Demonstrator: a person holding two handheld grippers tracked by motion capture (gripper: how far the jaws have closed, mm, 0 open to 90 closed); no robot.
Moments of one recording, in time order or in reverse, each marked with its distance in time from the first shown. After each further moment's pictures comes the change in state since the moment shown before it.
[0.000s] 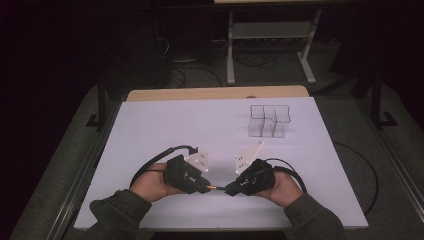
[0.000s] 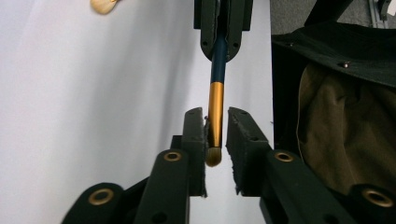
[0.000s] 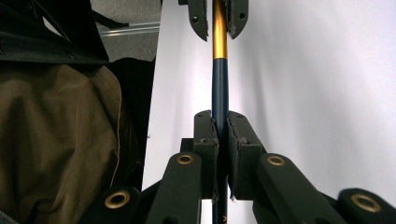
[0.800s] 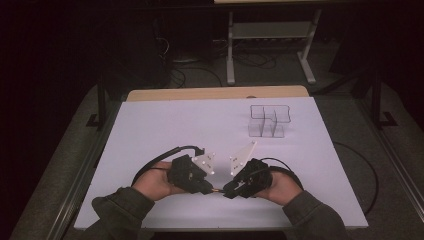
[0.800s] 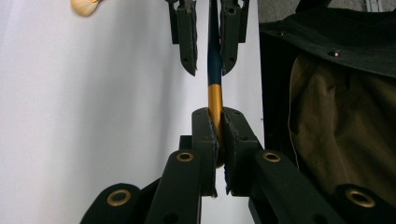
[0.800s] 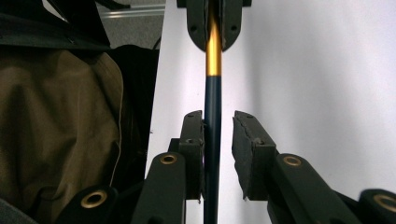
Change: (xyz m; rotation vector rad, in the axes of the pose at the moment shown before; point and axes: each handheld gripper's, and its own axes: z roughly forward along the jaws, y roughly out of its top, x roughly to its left) left arm -0.004 0.016 0.001 0.070 -0.026 0.049; right arm 0.003 0.013 0.004 0.069 0.015 -0.026
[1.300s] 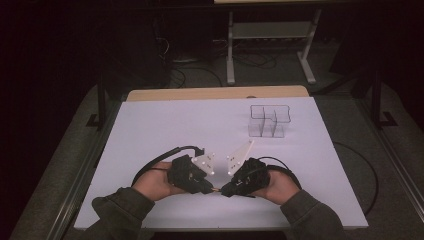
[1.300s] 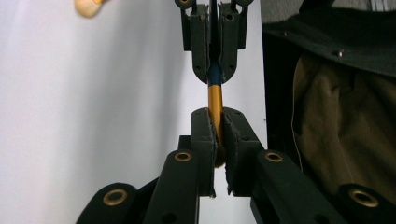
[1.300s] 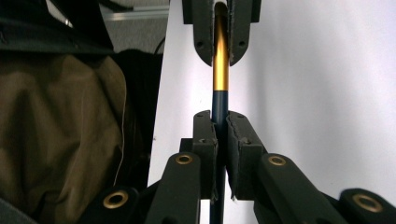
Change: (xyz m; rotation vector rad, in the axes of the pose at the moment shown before) left arm 0.000 -0.003 -0.001 -0.038 0.012 -0.016; right arm 0.000 0.005 -0.001 -0.005 0.011 0.001
